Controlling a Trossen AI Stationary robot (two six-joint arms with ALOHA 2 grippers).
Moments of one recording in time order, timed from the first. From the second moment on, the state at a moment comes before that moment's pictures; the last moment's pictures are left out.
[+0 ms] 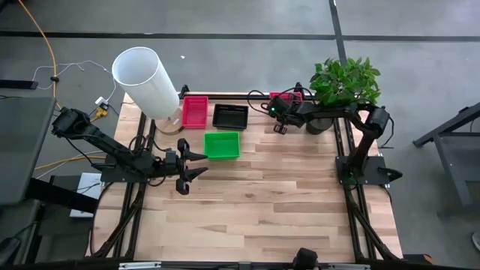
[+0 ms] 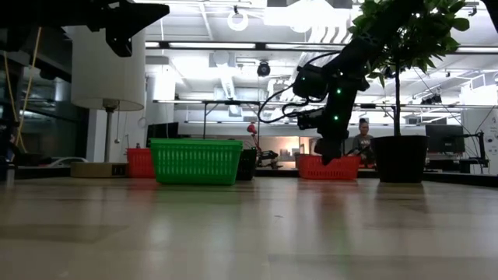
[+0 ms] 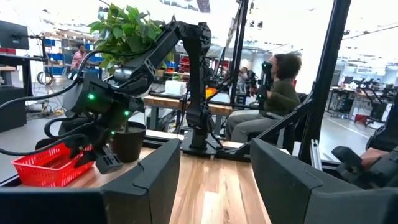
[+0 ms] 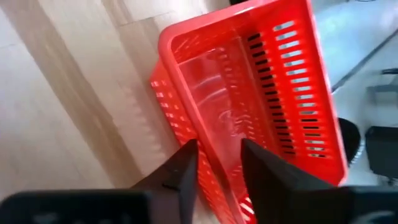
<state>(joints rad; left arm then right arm) -0.31 1.03 0.23 0.99 -0.54 -0.02 -0.53 1.76 1.00 -0.35 0.52 -0.29</state>
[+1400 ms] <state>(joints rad) -0.31 1.03 0.23 1.15 -0.34 -0.01 -0.08 1.69 1.16 -0.11 0.56 -0.93</state>
